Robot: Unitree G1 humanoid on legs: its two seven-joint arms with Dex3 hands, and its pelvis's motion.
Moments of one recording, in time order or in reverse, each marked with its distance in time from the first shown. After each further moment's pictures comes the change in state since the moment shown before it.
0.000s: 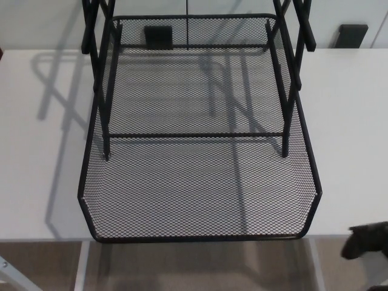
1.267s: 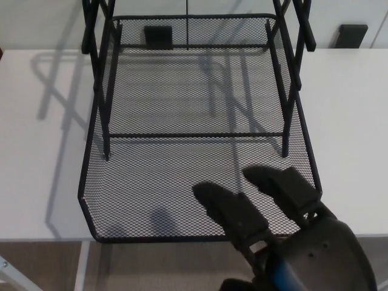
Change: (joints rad) left_arm 0.000 0.007 0.000 0.000 0.000 0.000 0.000; right_arm -0.144 0.333 0.700 -0.253 -0.584 0.114 -0.203
